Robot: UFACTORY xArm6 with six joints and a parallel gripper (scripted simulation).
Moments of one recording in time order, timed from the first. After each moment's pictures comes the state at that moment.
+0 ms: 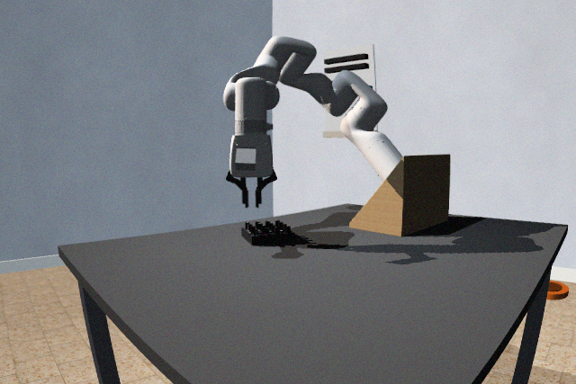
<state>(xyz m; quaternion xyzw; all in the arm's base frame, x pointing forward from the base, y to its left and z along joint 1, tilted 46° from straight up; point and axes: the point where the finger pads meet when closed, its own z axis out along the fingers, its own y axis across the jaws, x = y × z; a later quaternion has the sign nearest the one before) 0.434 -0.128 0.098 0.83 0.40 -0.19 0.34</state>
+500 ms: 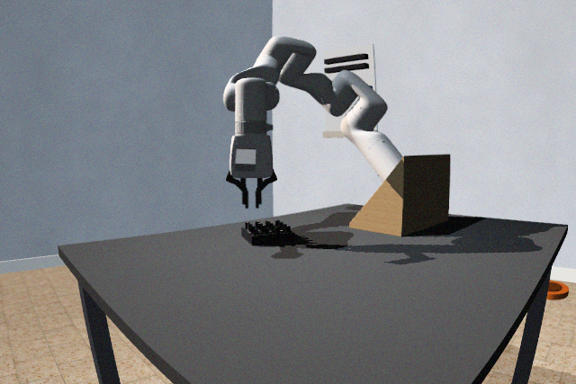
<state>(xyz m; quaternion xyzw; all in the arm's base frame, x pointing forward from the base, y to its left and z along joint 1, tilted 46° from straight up) 0.434 -0.129 0.097 0.83 0.40 -0.19 0.34</state>
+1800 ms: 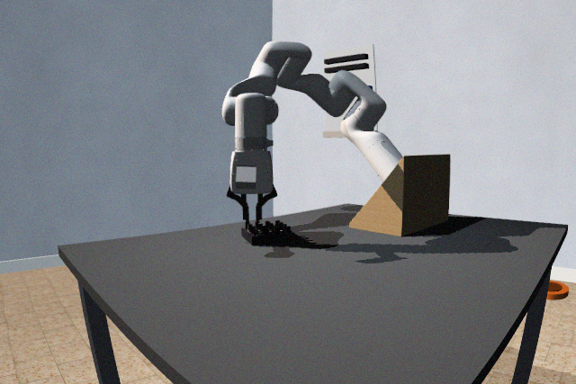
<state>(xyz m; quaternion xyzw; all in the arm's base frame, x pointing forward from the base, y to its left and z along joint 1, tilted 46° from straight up) 0.432 -0.156 0.071 0.83 0.40 -0.19 0.34</state>
